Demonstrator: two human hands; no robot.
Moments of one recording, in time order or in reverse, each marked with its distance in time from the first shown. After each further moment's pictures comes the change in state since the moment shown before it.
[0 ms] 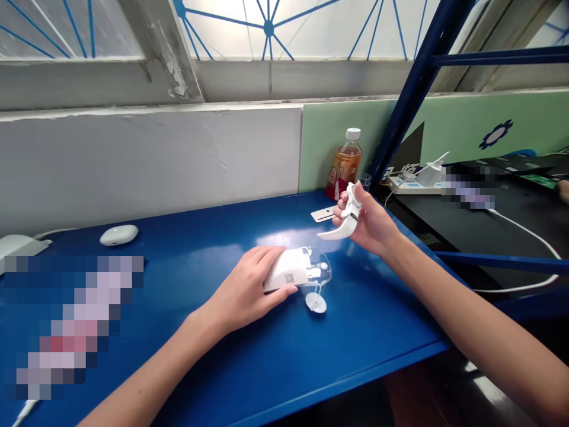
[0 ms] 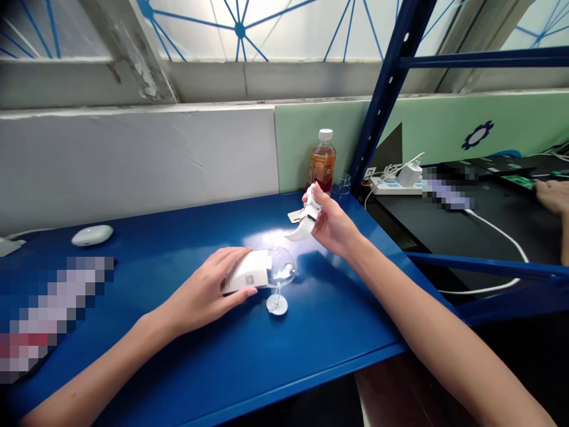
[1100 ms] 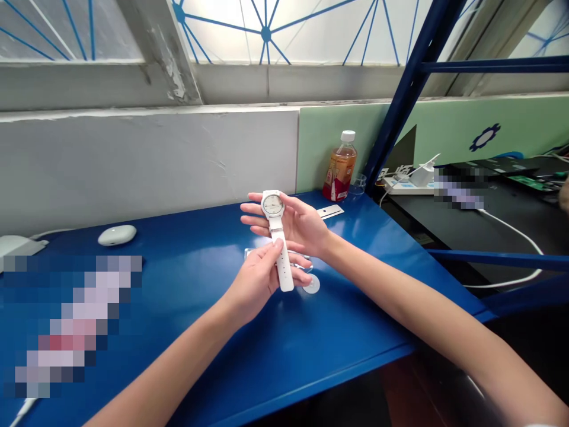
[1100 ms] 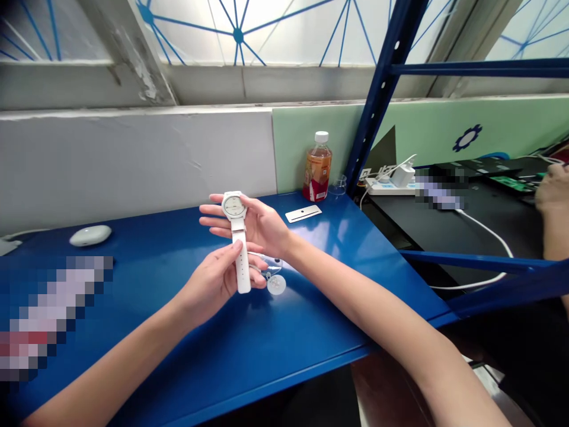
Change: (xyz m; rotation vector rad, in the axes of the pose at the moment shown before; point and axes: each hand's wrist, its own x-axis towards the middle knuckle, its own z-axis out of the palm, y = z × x) left_hand 0.026 0.041 0.004 -1.559 0.054 -0.421; right_hand 0.013 0.021 0.100 0.448 -0.531 0.324
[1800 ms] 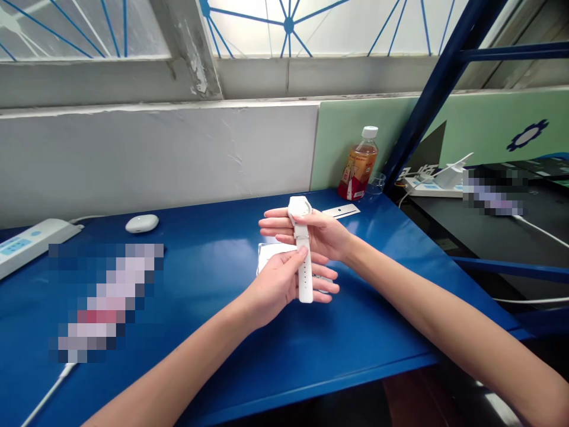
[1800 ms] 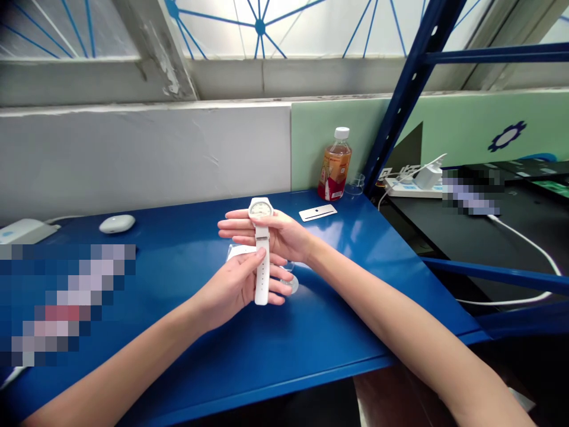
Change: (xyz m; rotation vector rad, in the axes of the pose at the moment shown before) left_hand -0.004 -0.008 0.006 -0.079 -0.043 -0.156; right_hand -0.017 0.003 -0.016 -0.040 -0.107 0.106
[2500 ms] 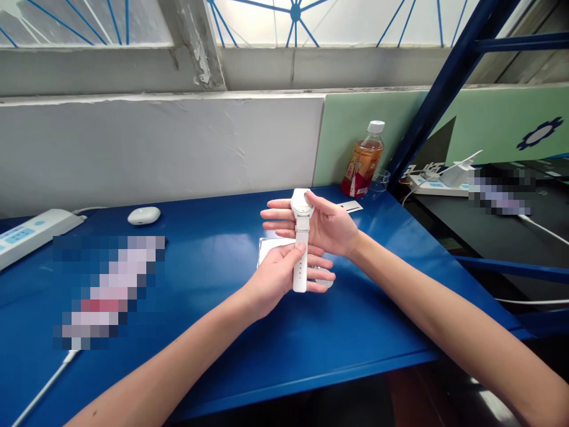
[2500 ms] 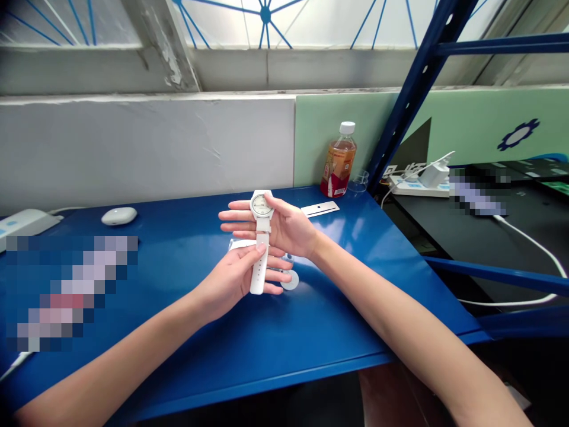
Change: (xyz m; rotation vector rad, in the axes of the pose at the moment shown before) left_hand 0.001 -0.002 -0.001 0.076 0.102 0.040; right_hand -0.004 -0.008 0.005 0.012 -0.018 -0.003
